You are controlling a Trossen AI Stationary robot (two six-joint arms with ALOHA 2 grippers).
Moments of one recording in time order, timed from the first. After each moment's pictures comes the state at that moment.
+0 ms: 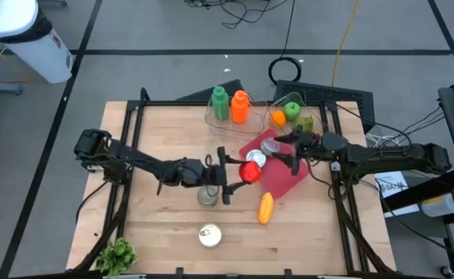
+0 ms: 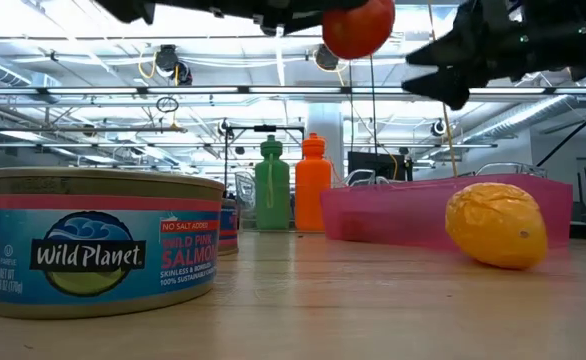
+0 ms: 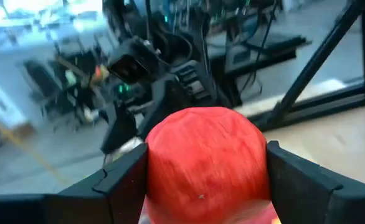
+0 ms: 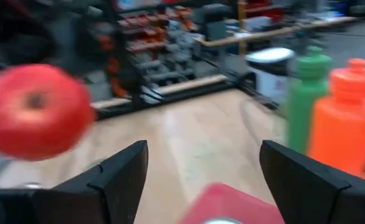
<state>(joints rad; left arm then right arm) -0.20 1.68 0.98 0.70 -0.32 0.37 -0.14 0.75 0.32 0.38 0.05 0.17</state>
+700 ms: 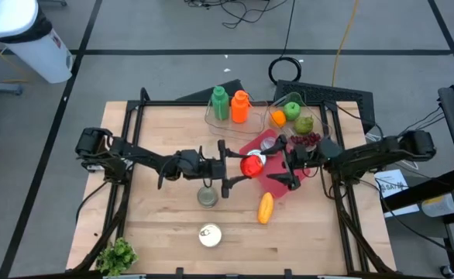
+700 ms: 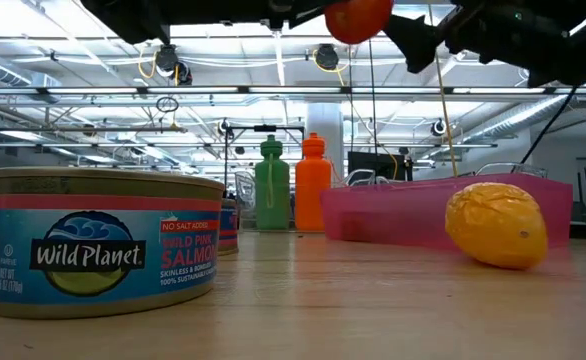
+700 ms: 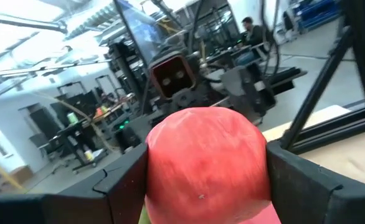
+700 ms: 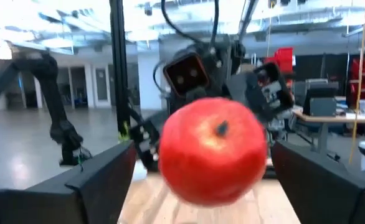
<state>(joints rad) -0.13 1.68 0.92 0.91 -0.15 0.47 -0.02 1.12 0.32 1.09 -0.22 0.09</state>
